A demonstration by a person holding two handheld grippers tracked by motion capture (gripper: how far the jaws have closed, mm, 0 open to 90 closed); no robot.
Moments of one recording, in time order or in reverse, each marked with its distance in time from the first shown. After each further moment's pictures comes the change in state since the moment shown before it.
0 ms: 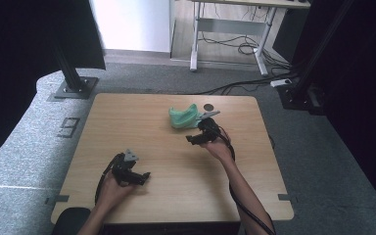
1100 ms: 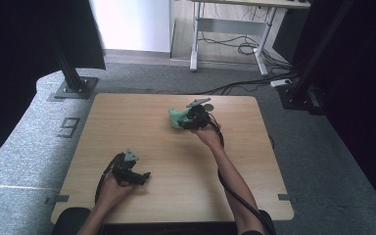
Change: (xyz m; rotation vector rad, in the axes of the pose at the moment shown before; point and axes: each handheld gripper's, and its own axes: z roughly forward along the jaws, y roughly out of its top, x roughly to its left) left arm 0.000 0.001 0.000 0.001 -0.004 0.004; right arm -0.007 0.048 0.029 -0.079 0.034 -0.021
